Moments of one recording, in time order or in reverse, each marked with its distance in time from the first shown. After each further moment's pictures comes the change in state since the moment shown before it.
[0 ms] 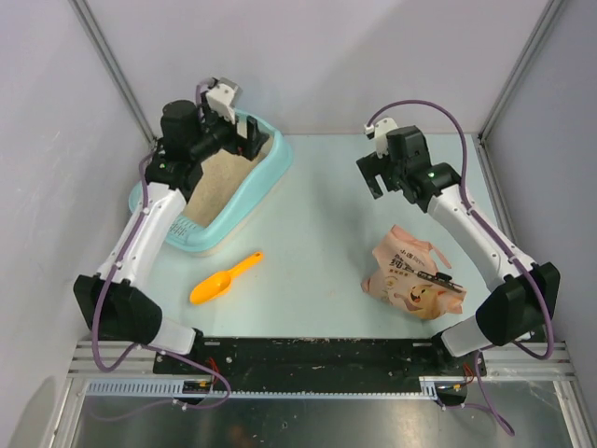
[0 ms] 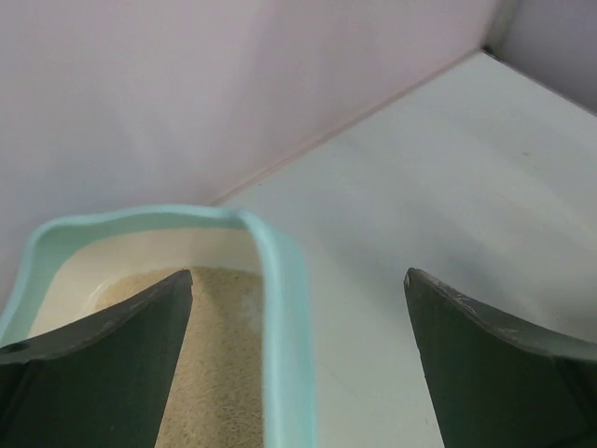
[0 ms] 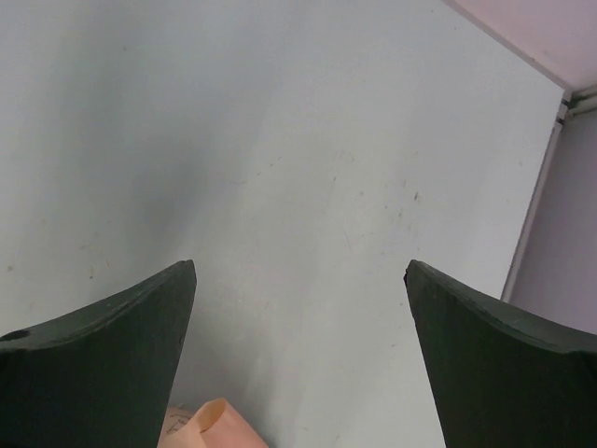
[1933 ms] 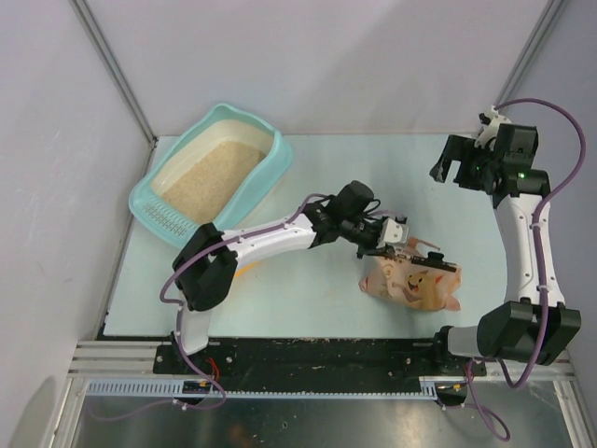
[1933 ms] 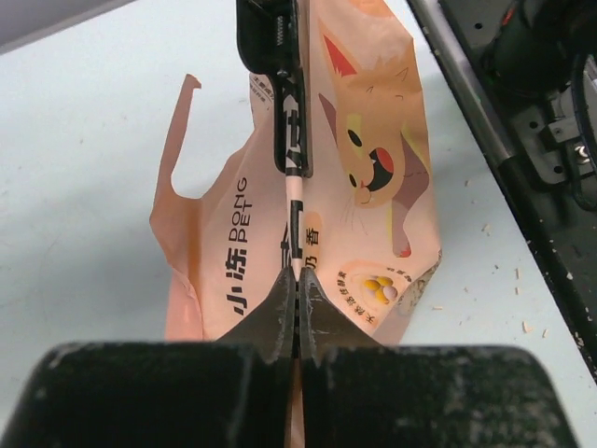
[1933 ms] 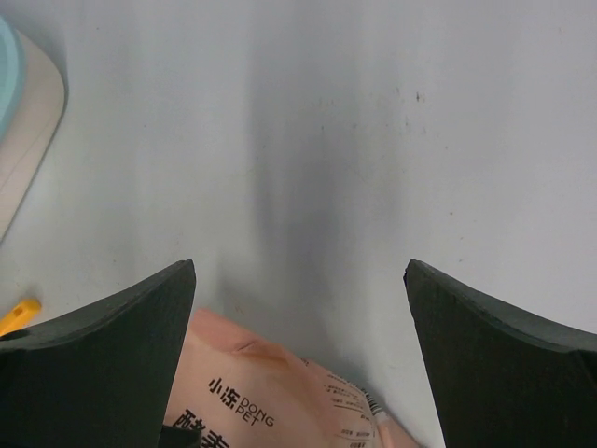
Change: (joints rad) left arm -0.785 0.473 0.038 -0.031 0.353 0.525; right arm -0.586 -0.145 0.023 -0.177 -0.546 0.335
